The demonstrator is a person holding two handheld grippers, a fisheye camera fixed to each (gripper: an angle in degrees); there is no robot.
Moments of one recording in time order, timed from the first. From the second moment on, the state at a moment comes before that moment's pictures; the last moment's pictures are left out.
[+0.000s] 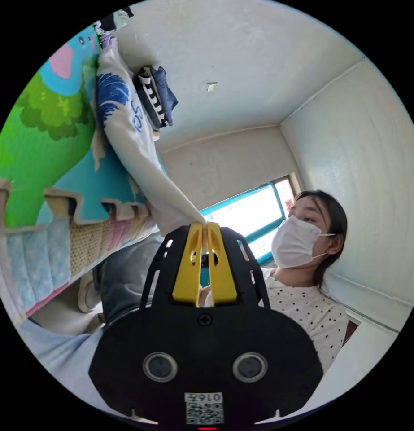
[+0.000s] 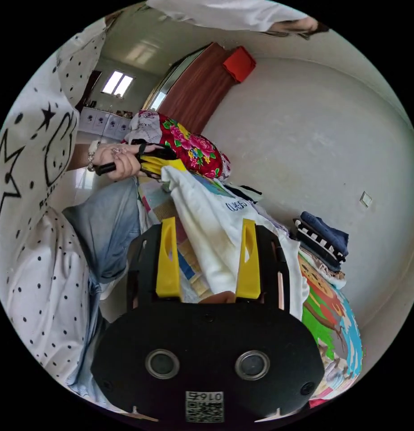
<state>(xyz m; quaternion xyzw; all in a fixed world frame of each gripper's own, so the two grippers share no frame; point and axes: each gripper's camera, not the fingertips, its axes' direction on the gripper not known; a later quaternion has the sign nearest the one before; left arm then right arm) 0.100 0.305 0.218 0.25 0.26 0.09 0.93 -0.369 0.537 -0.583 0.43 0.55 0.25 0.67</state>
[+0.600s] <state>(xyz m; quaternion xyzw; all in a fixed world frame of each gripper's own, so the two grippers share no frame) 0.292 0.412 0.401 0.24 -0.43 0.29 0.82 -0.343 0.543 -0.699 0.30 0.55 0.40 0.67</state>
